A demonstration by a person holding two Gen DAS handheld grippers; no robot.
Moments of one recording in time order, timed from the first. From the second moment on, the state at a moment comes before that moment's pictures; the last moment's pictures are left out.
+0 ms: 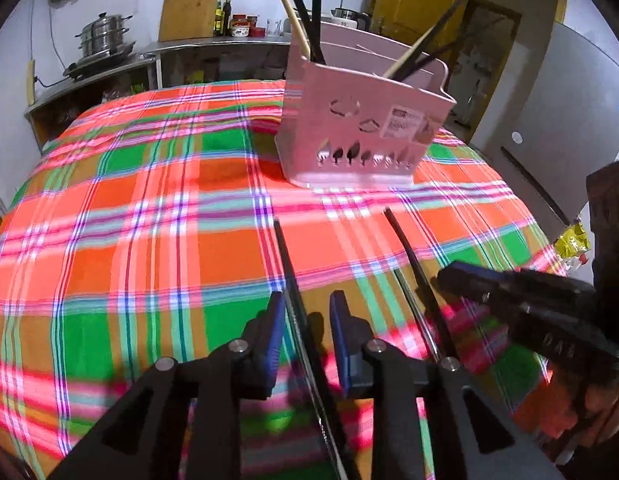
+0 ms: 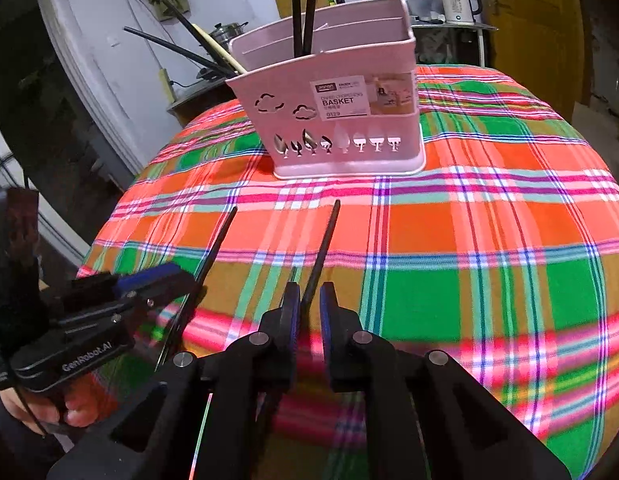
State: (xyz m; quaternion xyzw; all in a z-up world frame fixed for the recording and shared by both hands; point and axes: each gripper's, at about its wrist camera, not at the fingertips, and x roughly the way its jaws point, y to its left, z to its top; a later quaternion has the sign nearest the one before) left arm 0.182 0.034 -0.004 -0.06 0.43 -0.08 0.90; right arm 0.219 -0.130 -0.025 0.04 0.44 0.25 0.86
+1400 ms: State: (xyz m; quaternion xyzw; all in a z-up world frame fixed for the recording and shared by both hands) left arm 0.213 0.005 0.001 -0.03 0.45 -0.10 0.89; right arm 0.248 -0.127 -0.017 -0.04 0.46 0.22 0.86
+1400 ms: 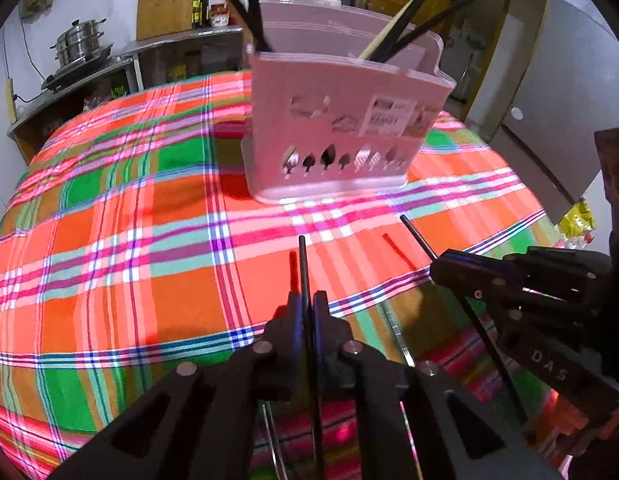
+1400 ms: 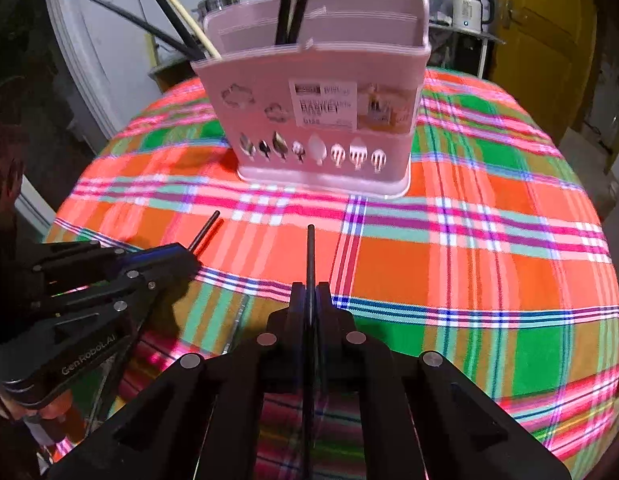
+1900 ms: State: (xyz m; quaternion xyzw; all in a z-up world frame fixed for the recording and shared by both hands) left arm 0.186 0.014 0.112 -0.03 0.35 -0.12 0.93; right arm 0.216 -0.153 0.083 0.00 0.33 0.24 0.91
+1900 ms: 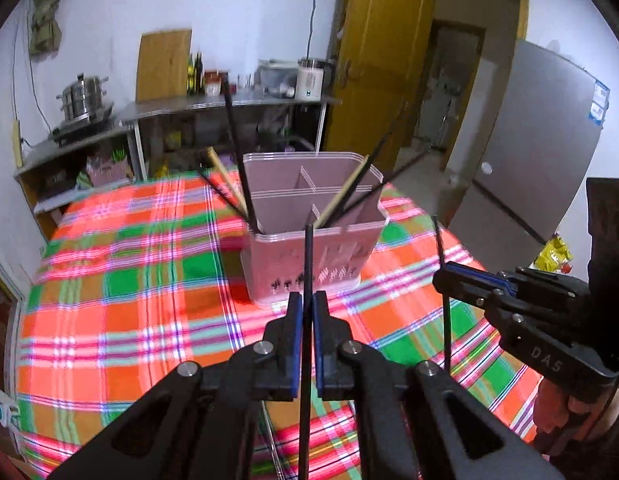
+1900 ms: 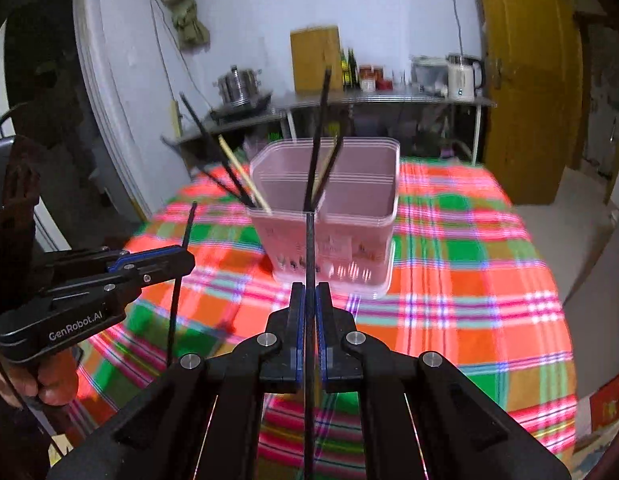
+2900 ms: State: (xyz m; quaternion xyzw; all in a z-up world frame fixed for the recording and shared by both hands) left arm 0.176 0.026 0.168 -0.04 0.30 -0.12 0.95; right arm 0.195 -0.156 0.145 0.02 0.25 0.25 0.94
